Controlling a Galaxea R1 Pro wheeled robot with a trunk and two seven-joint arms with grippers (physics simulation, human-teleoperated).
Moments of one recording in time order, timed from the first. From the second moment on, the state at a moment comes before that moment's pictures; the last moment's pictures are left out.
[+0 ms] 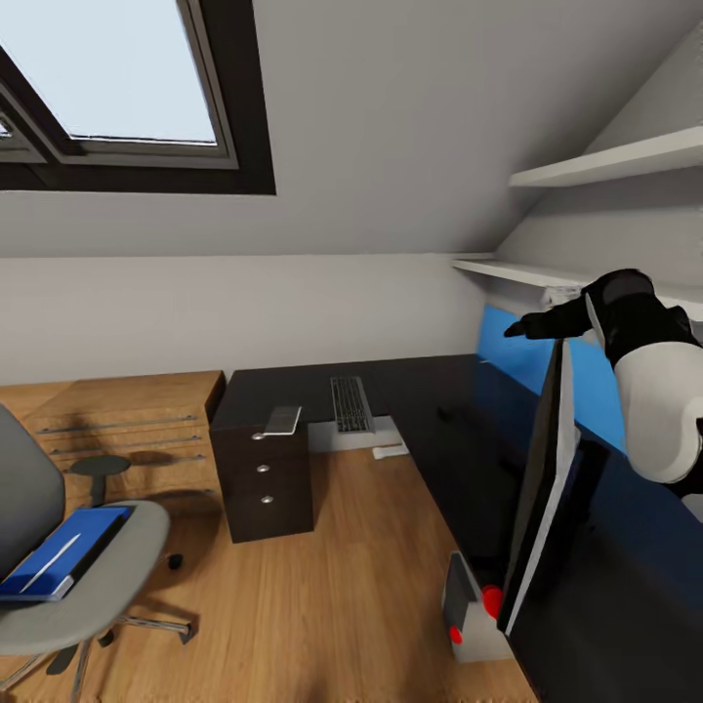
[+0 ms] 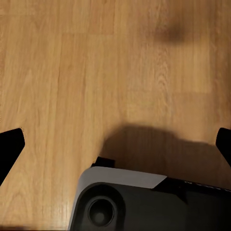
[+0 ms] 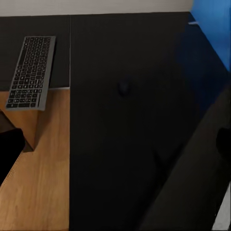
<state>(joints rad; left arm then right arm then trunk) 0.06 -0.05 0.07 -0.28 0.09 -0.40 0.08 -1.52 -0.24 -0.22 -0.48 0.58 0.87 0.60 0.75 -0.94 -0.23</state>
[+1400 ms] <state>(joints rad) 0.06 -0.05 0.07 -0.28 0.09 -0.40 0.08 -1.51 -0.32 -0.23 -0.55 0.52 0.90 0.61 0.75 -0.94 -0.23</state>
